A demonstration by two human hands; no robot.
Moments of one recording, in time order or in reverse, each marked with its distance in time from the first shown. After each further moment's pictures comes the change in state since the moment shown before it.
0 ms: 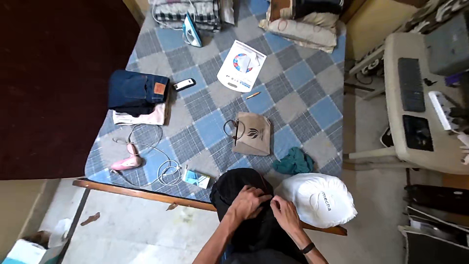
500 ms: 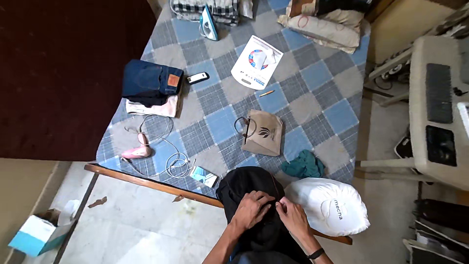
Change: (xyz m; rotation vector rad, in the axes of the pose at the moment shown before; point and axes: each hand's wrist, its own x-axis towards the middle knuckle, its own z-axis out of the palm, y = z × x) left_hand -0.039 0.000 0.016 -0.275 0.322 -0.194; right_hand 0.008 -0.006 0.009 -0.152 -0.023 -0.039
